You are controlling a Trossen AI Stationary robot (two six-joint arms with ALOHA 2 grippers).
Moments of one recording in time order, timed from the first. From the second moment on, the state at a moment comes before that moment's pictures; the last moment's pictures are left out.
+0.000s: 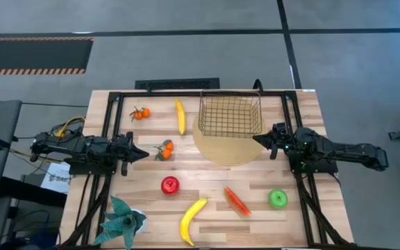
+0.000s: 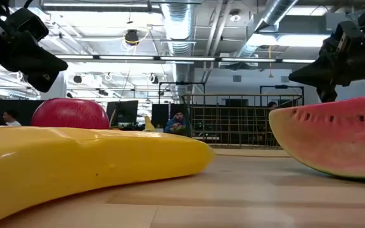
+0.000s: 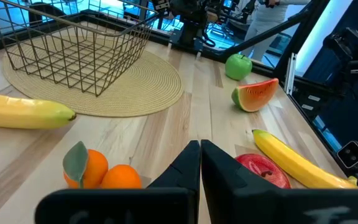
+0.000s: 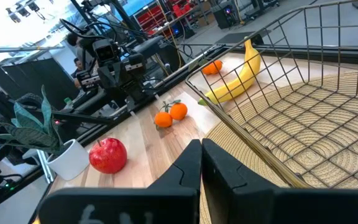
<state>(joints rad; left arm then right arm) -0.19 0.00 0.11 -0.34 -0.17 -0.34 -0.19 0.14 0.00 0.04 0.08 0.52</state>
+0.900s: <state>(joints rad) -0.19 0.00 0.10 -0.02 -0.35 -0.58 -0.19 0.14 0.00 0.04 0.08 0.52</state>
